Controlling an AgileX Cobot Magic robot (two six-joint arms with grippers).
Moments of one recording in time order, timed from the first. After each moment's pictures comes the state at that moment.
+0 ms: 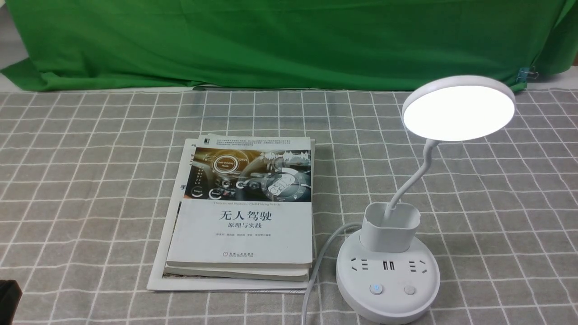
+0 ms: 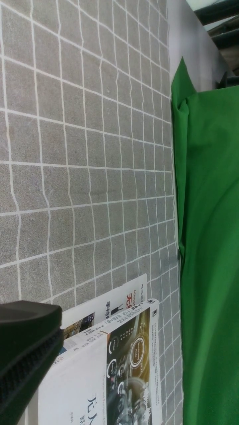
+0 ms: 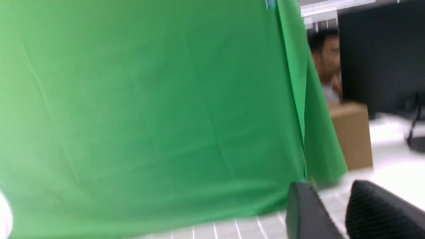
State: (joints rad) right arm -0.06 0.27 -0.30 0.03 -0.01 0.17; left arm 0.00 0.00 0.01 -0.09 0.23 0.14
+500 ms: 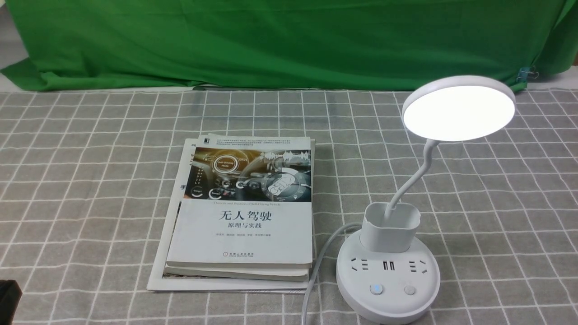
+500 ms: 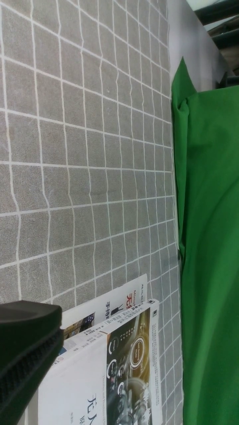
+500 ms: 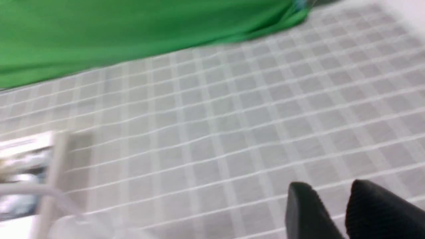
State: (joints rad) right arm 0.00 0.69 -0.59 0.12 0.46 0.15; left arm 0.00 0.00 0.01 -0.09 0.23 0.14
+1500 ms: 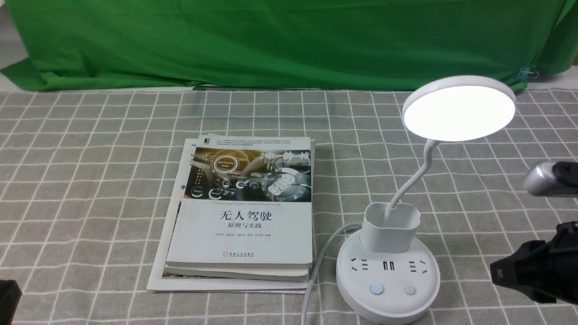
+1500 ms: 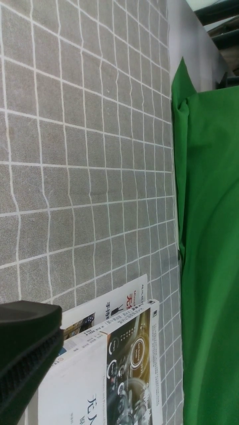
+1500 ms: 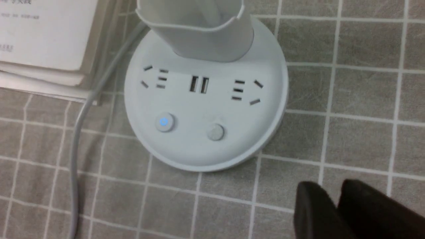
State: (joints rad) right arm 0.29 1.06 -0.66 0.27 0.69 -0.05; left arm 0.00 0.00 0.01 -0.09 0.23 0.14
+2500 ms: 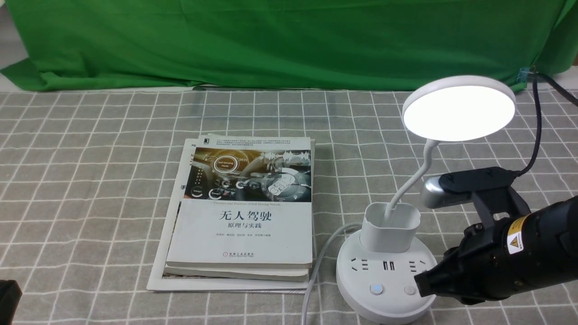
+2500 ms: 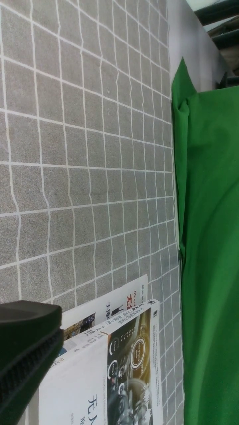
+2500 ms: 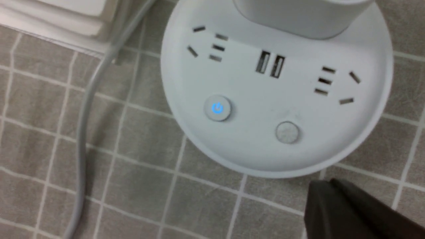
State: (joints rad) right arm 0.59 1.34 -0.78 0.06 0.68 0.20; left arm 0.00 0.00 0.01 -0.09 0.23 0.14
